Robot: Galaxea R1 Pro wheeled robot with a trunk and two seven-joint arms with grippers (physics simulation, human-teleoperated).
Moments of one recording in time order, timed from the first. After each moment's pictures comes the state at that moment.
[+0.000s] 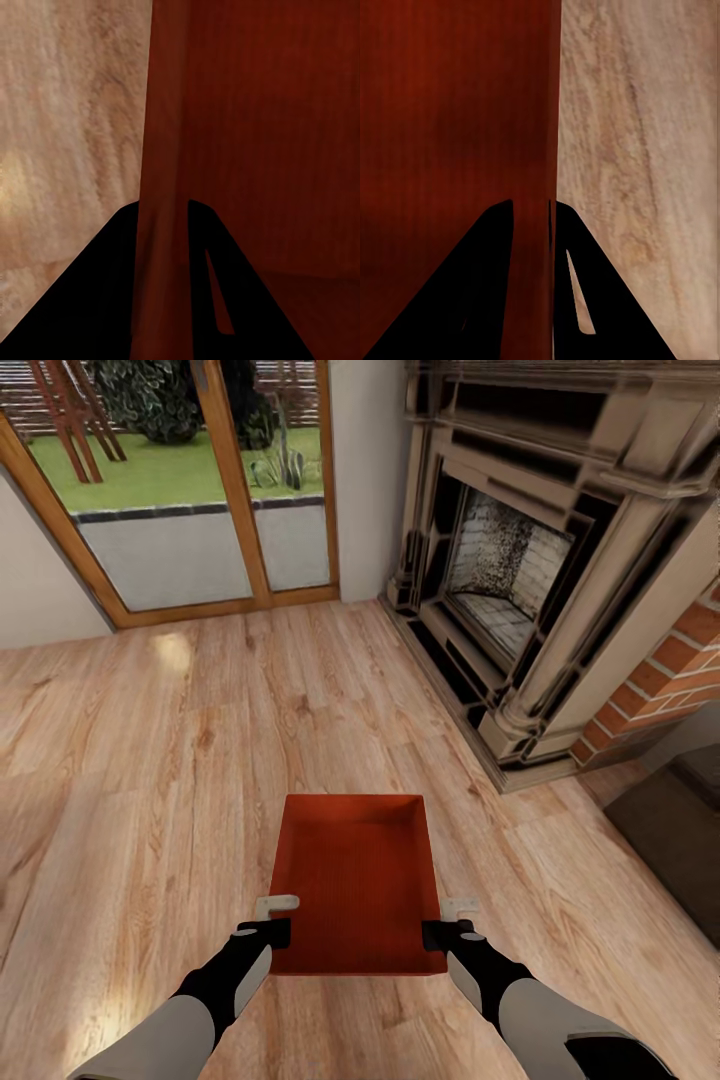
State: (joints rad) left arm -0.66 -0.09 -0.09 -0.39 0.14 0.19 0.20; right arm -0.75 0.11 0.00 -0.16 0.03 0.03 -0.08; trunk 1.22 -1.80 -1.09
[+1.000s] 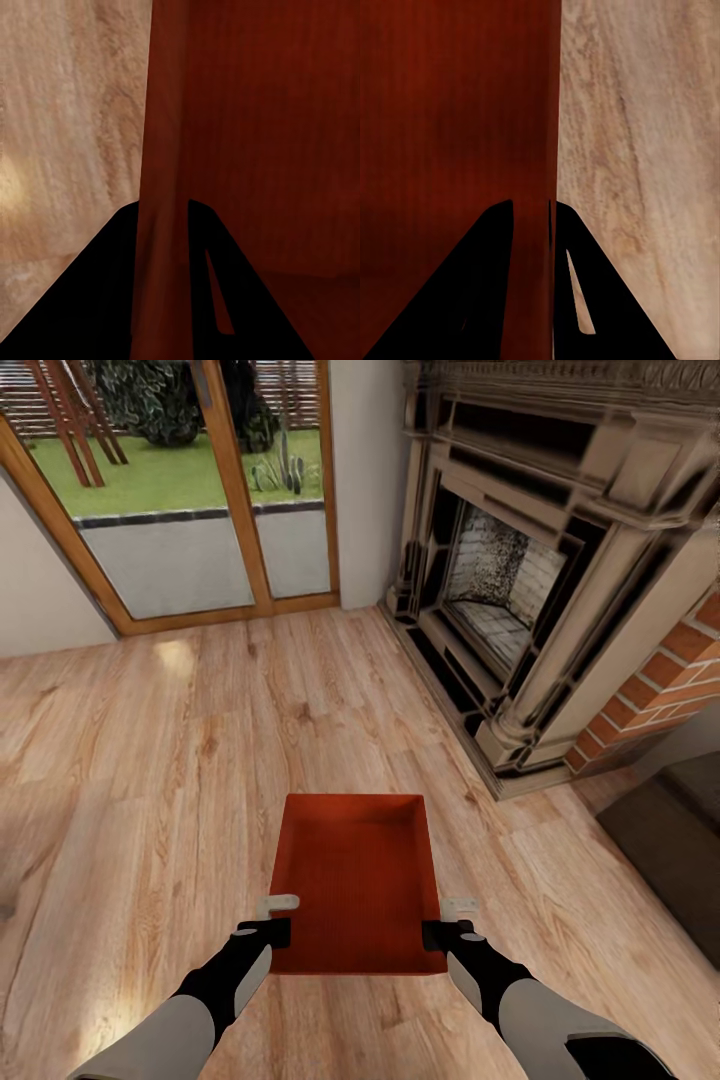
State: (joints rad) left arm -0.66 -0.09 -0.09 -0.39 0.13 0.19 0.20; right arm -0.75 0.11 0.00 -0.16 0.03 0.03 -0.08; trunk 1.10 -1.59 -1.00
